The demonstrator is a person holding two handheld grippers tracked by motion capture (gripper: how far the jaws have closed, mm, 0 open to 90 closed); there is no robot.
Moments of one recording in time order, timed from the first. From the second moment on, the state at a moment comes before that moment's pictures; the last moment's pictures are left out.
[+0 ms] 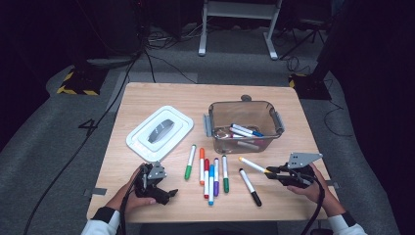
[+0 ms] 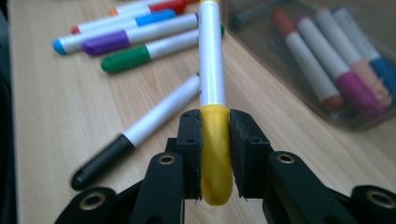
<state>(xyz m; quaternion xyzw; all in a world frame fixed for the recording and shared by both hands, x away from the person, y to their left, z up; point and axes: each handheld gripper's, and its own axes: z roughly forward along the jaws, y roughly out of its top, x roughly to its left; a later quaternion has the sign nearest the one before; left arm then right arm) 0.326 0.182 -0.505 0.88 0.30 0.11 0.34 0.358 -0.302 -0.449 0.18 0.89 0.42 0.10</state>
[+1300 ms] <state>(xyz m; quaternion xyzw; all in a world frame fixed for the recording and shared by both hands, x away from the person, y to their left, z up) 0.326 0.182 -0.505 0.88 0.30 0.11 0.34 0.511 -0.251 -0.362 0.12 0.93 0.33 0.13</state>
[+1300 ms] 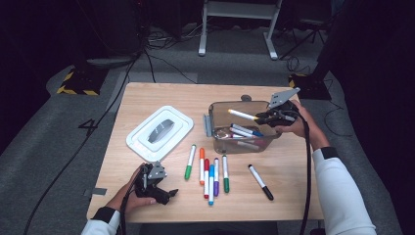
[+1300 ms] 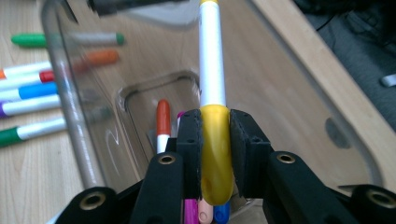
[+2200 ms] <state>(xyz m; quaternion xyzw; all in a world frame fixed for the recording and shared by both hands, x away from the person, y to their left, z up) 0.326 0.182 -0.505 0.89 0.30 0.11 0.34 0.463 -0.326 -0.358 0.23 0.88 0.37 0.18</state>
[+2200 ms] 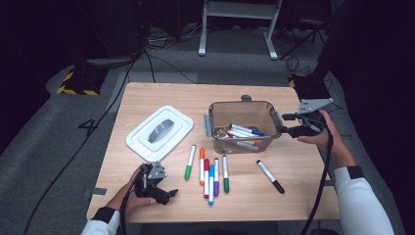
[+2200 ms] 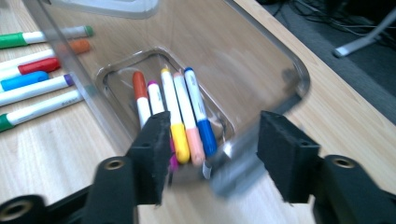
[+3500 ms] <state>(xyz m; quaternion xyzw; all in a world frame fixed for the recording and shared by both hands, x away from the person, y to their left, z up) 0.326 0.182 -0.505 0.89 0.29 0.11 0.34 0.374 -0.367 -0.486 0.30 0.89 0.33 0.12</state>
